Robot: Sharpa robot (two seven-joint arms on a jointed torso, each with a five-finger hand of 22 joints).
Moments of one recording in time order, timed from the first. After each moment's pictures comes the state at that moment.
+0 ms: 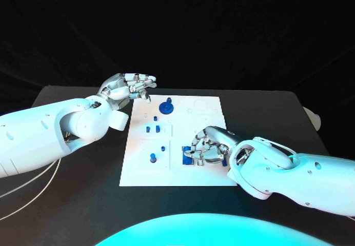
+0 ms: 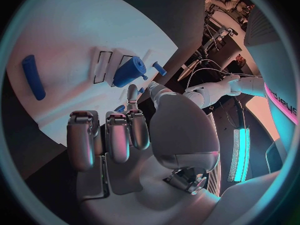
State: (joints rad) left arm 1.22 -0.90 -0.05 1.51 -0.03 -0.15 0.36; left_hand 1.45 -0.18 0.49 0.15 0.11 0.94 0.18 0.20 0.32 0.99 0.12 0.39 0.18 1.07 0.04 1.03 0.52 0.18 1.08 0.12 0.73 0.63; right arm 1.08 -0.88 -0.16 1.90 -1.36 -0.48 -0.43; right_hand 1.17 -0.15 0.24 0.28 0.19 0.99 0.06 0.44 0.72 1.47 -0.02 1.45 1.31 1.46 -0.08 1.55 1.31 0.04 1.47 0.03 1.50 1.31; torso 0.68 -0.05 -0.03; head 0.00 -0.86
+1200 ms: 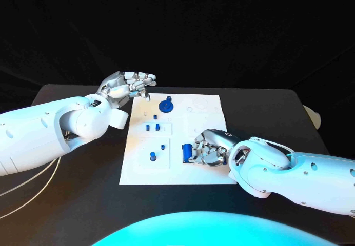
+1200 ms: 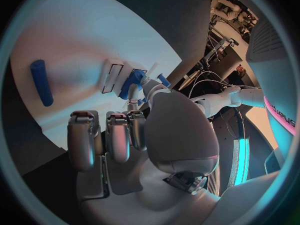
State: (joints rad) left arm 1.22 -0.90 -0.05 1.51 -0.03 -0.15 0.36; left_hand 1.45 -0.18 0.49 0.15 0.11 0.94 0.18 0.20 0.32 0.99 0.12 0.39 0.18 1.07 0.04 1.03 0.52 0.18 1.08 0.12 0.73 0.63; right arm 1.07 -0.87 -0.16 1.88 -1.43 -0.40 -0.44; right_hand 1.32 -0.13 0.31 0.23 0.08 1.00 0.04 0.48 0.73 1.47 -0.02 1.47 1.31 1.46 -0.08 1.55 1.31 0.04 1.47 0.02 1.50 1.31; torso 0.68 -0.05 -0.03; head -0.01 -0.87
